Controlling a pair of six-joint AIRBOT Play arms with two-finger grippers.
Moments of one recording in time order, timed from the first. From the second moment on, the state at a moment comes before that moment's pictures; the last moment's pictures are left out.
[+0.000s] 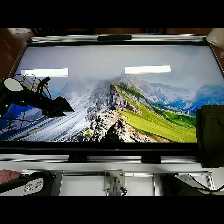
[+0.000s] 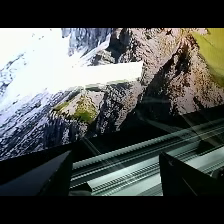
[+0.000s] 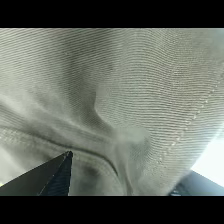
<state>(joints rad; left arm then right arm) 0.03 -1.31 1.13 0.95 -1.39 -1.49 -1.34 -1.19 0.88 -1.31 1.06 1.31</state>
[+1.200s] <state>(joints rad) -0.23 -1.38 1.40 1.65 -1.43 -1.60 0.13 -1.30 1.29 -1.60 1.34 1.86</state>
